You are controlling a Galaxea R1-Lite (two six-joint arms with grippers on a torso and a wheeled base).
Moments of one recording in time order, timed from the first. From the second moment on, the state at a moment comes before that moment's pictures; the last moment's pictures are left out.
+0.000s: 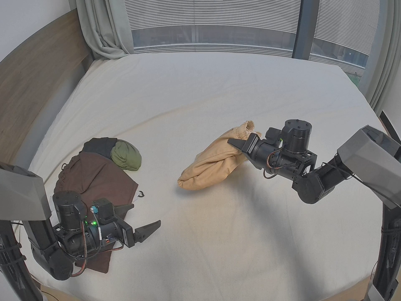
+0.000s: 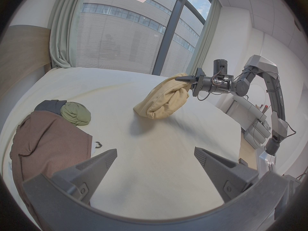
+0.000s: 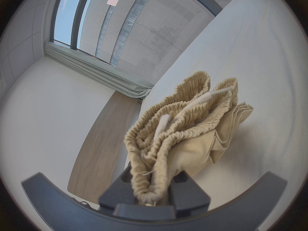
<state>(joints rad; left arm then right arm) -0.29 2.06 -0.17 -1.55 -0.37 0.00 0.43 2.27 -1.18 -0.97 0.31 0.83</state>
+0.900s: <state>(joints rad) -0.29 2.07 -0.16 -1.55 -0.37 -0.01 0.39 2.36 -1.65 -0.69 0.31 0.84</state>
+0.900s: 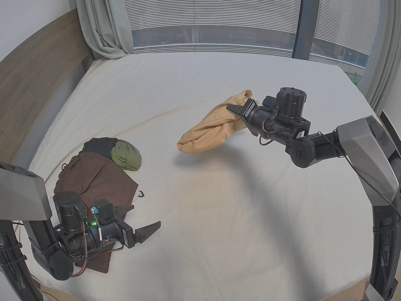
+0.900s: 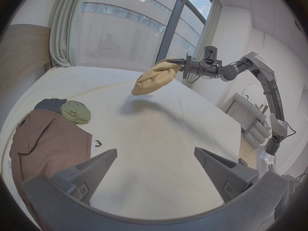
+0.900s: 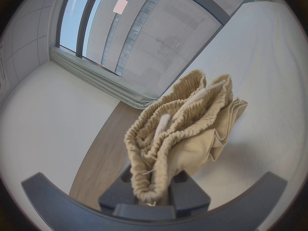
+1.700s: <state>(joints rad) -0.29 2.08 -0.16 -1.55 -0.37 -0.01 0.35 2.53 -1.40 -0.85 0.30 0.84</state>
